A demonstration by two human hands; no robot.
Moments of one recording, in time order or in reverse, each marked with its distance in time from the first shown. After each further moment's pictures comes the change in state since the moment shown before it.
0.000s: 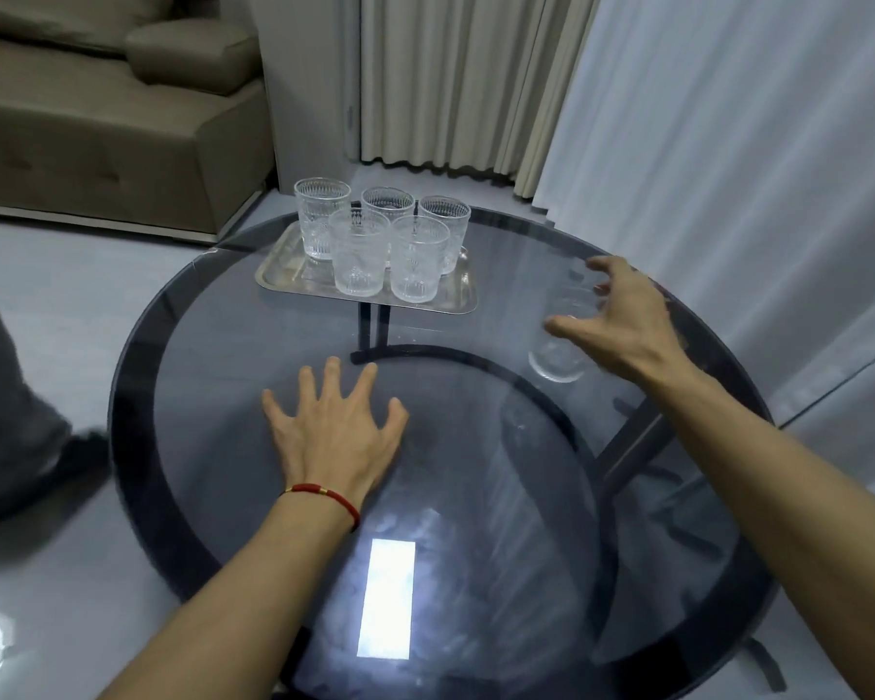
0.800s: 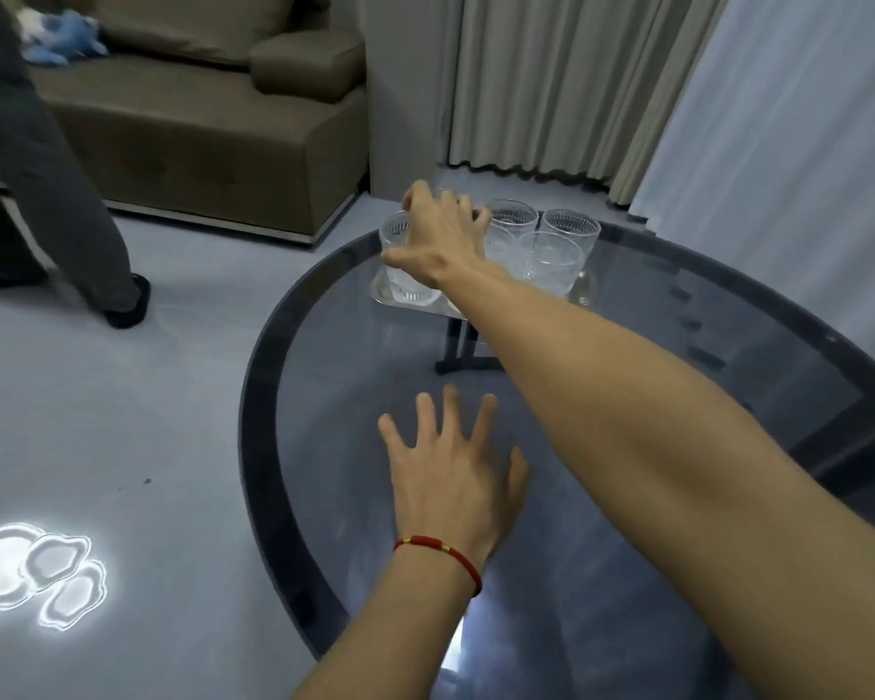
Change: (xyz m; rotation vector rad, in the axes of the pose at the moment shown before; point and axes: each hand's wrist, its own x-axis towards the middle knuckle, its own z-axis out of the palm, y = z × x) left_hand -0.001 -0.010 0.008 -0.003 0.093 0.095; right_hand 0.099 -0.257 0.190 -0.192 -0.054 -0.404
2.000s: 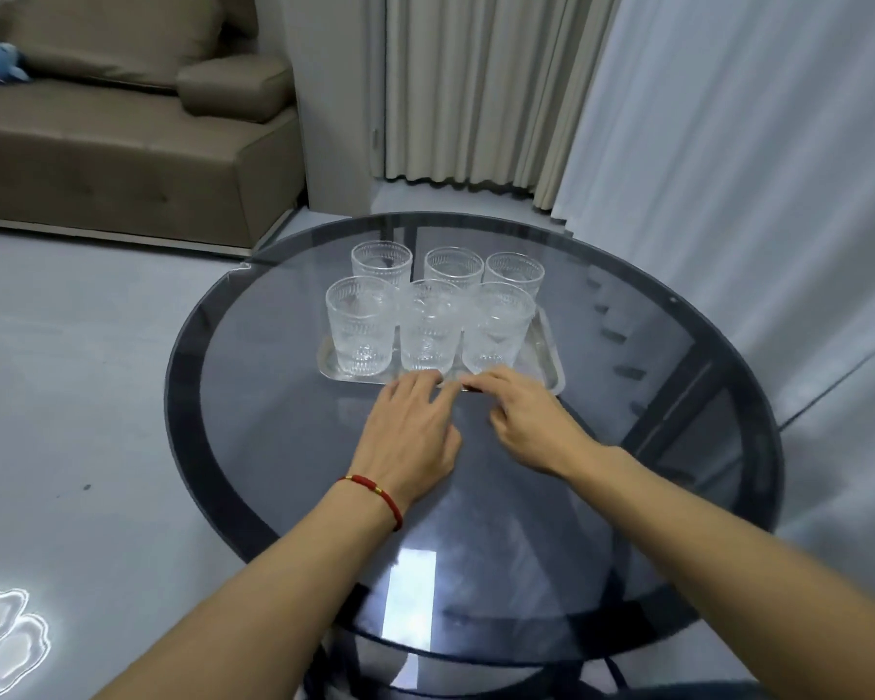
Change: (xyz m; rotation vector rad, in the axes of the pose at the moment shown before) left_hand -0.034 0.052 -0.030 -0.118 -0.023 0.387; right_hand -0.280 0.167 -0.063 0.258 -0.235 -0.074
